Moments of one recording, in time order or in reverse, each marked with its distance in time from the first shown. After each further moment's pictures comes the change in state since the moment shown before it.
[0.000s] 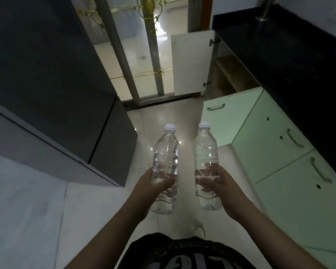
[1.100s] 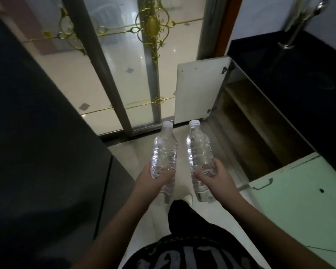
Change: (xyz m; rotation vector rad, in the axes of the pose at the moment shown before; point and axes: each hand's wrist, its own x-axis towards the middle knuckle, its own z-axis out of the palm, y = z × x) left_hand 0.444 0.181 -0.202 0.103 0.069 0.032; right_hand 0.468 -0.148 0.118 -0.262 0.277 -0.009
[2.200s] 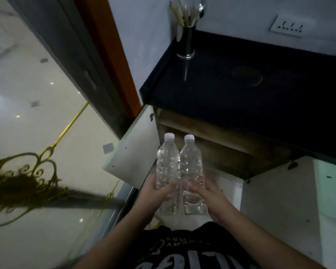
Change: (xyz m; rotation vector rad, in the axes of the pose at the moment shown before) left_hand 0.528 0.204 0.154 0.332 -0.842 -0.128; right_hand 0.409 -0.091 -0.052 0.638 0.524 0.262
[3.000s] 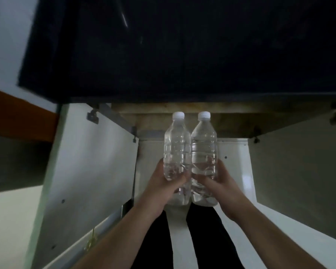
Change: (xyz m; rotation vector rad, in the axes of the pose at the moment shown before) left_hand 0.262 -0.057 0.041 0.208 -0.276 -0.177; right_hand 0.191 0.085 -0.062 0.227 0.381 0.106
